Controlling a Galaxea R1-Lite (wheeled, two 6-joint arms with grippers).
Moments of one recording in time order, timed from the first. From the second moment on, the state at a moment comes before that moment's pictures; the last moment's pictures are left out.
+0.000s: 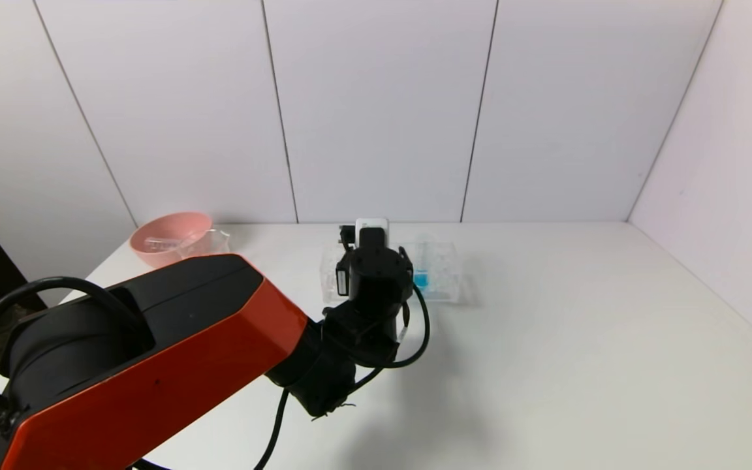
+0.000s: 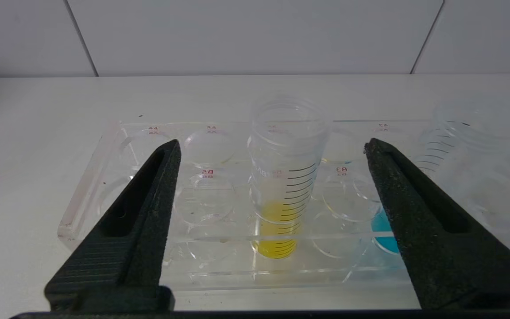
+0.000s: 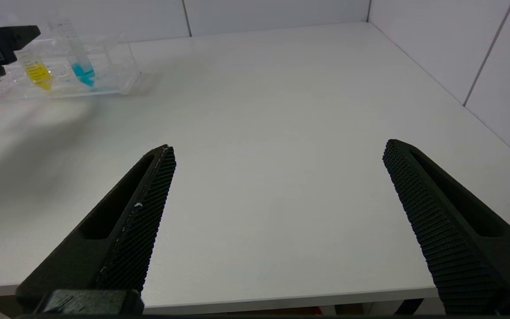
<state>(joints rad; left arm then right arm) -0.78 2.32 -1.19 -1.12 0.72 -0.10 0.00 0.00 0.00 0.00 -0.04 0.09</state>
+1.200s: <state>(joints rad) -0.77 2.27 -1.24 -1.14 0.69 0.02 0.00 0.00 0.00 0.00 -0.04 0.09</state>
